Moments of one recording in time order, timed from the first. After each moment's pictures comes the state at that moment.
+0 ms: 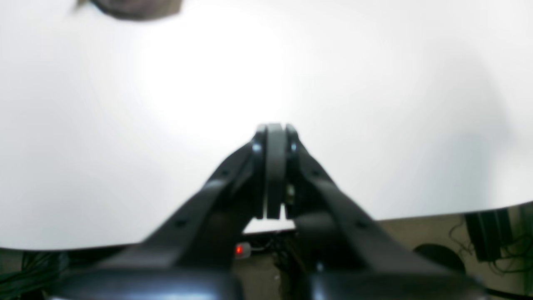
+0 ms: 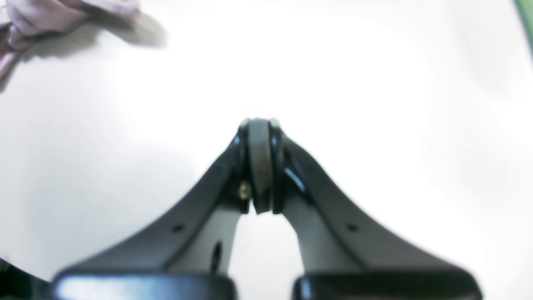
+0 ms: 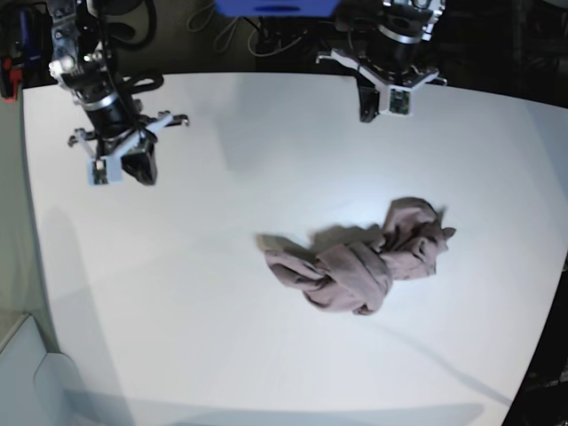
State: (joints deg) left arm 41.3 -4.3 7.0 115.0 -2.2 0.1 18.3; right arm -26.6 17.0 -0.2 116.9 20.8 0.0 -29.7
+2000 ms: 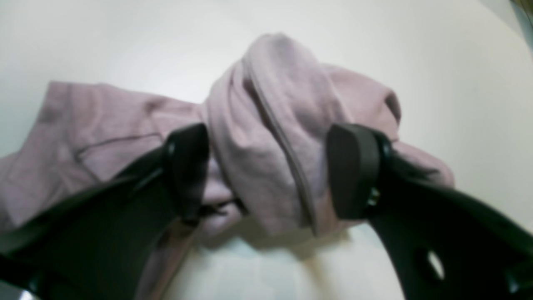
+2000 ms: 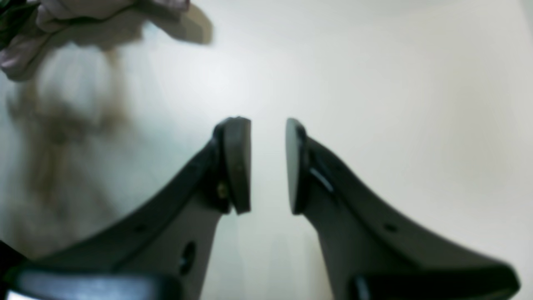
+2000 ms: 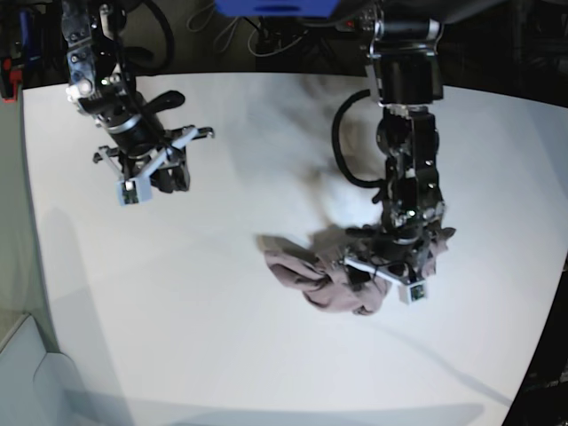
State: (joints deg) left arm -12.1 5.1 -8.4 75.3 -10.9 0.3 30.0; right arm -20.1 15.3 -4.6 114.7 20.1 0.0 -38.6
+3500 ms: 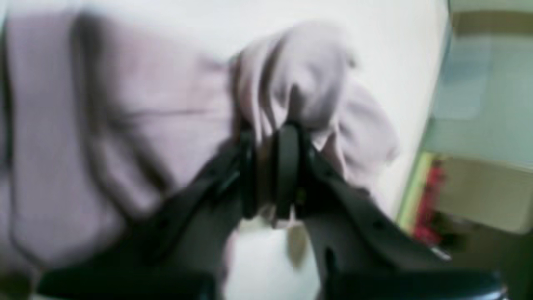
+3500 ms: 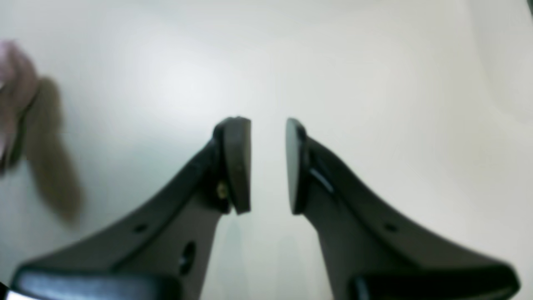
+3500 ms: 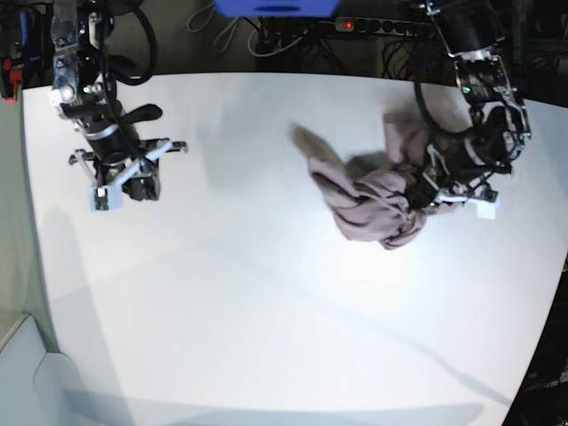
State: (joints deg) left arm 1.7 -8.6 -26.1 79.4 -57.5 -1.1 59.5; right arm -19.7 15.1 1.9 113.4 20.2 0.1 -38.4
